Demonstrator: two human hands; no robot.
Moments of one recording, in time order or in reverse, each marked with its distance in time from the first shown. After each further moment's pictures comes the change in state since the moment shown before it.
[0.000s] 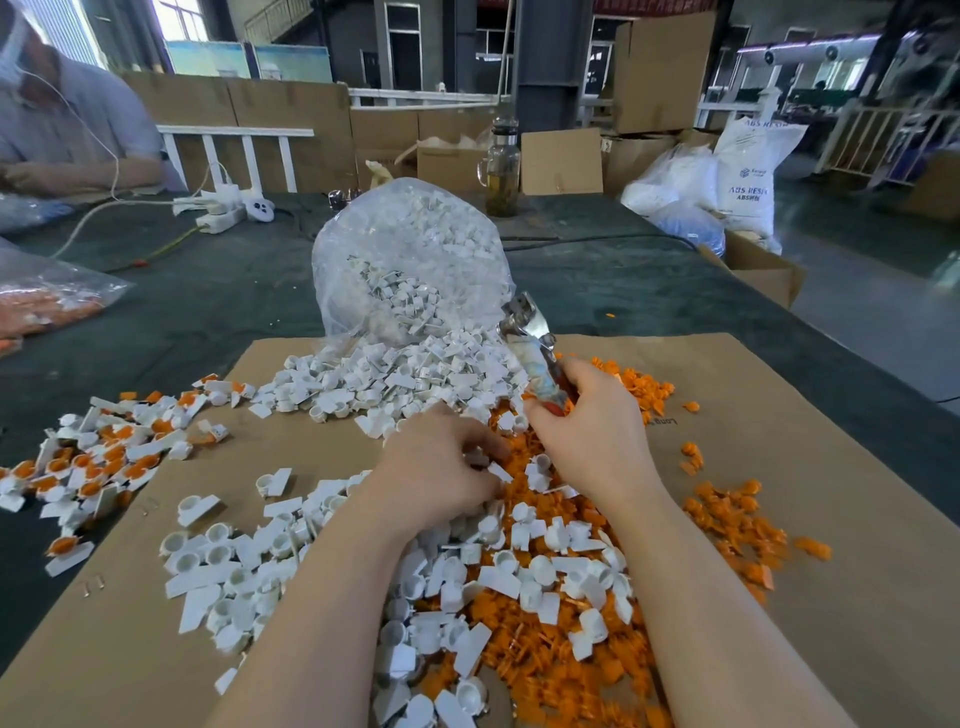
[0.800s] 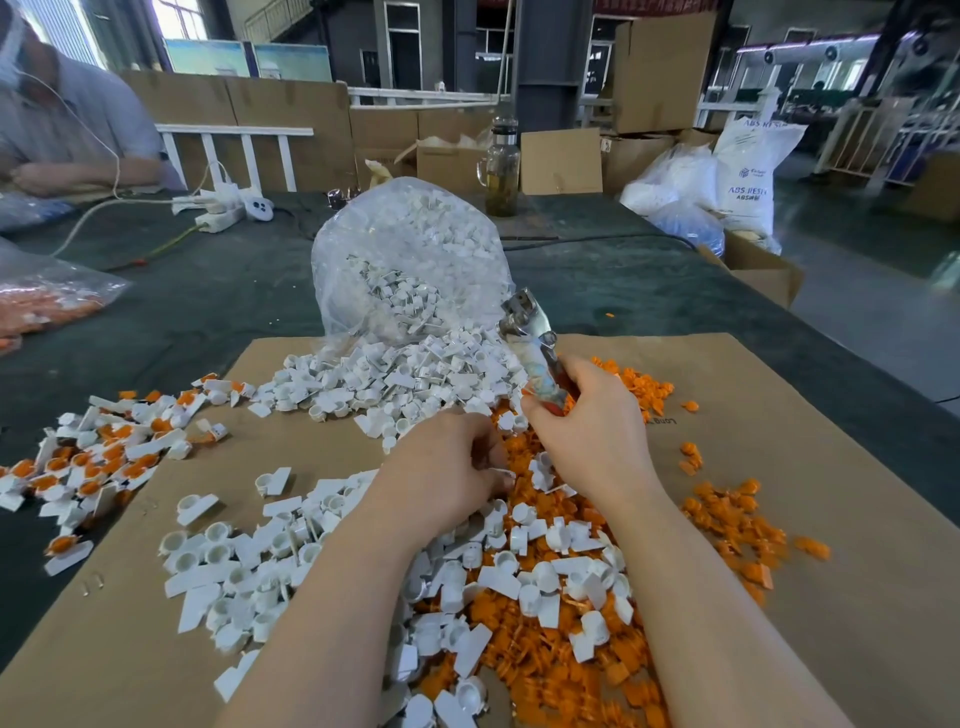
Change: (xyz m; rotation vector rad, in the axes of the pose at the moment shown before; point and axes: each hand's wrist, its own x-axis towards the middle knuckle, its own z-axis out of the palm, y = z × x) left_hand 0.005 -0.005 0.012 0.083 0.106 0.089; right_hand 0.001 0.001 0.000 -0.042 0.034 -0.012
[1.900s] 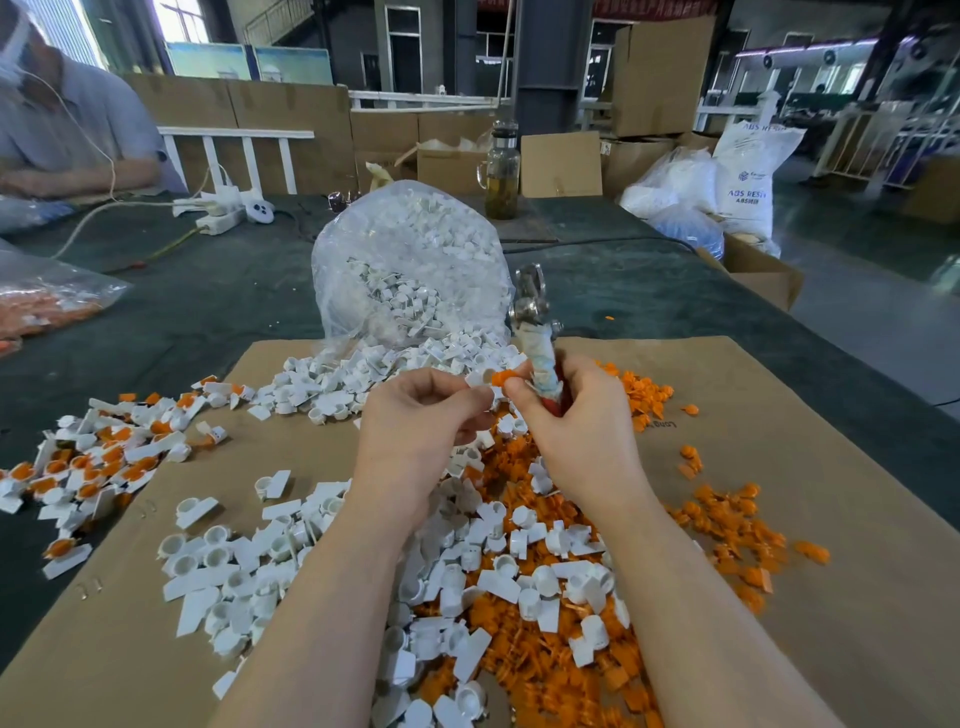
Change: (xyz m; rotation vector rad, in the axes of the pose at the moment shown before) left_hand -0.002 0.016 -0.017 -1.015 0.357 -0.275; right_hand -0.004 -0.012 0.003 0.345 0.033 -0.088
